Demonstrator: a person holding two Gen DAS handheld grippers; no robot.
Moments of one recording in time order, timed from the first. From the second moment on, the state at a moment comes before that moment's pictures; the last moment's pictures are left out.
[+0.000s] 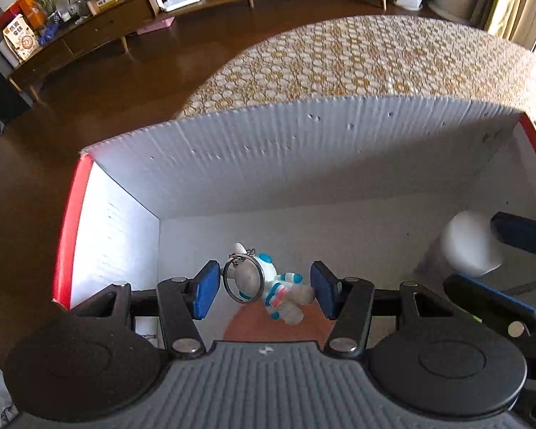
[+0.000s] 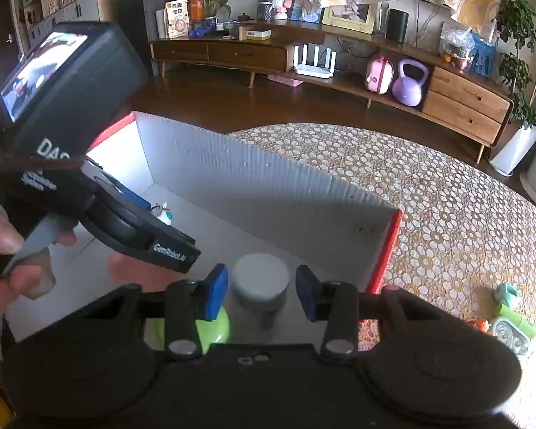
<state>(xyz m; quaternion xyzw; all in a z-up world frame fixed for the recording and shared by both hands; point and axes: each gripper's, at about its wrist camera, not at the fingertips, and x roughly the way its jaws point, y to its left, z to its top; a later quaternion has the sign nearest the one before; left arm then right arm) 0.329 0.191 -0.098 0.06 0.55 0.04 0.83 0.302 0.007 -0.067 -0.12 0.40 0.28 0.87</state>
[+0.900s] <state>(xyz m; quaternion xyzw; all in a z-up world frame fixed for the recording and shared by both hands) 0.270 0.167 -0.048 0.05 0.48 0.05 0.87 0.263 -0.029 -0.032 -0.07 0.38 0.31 0.87</state>
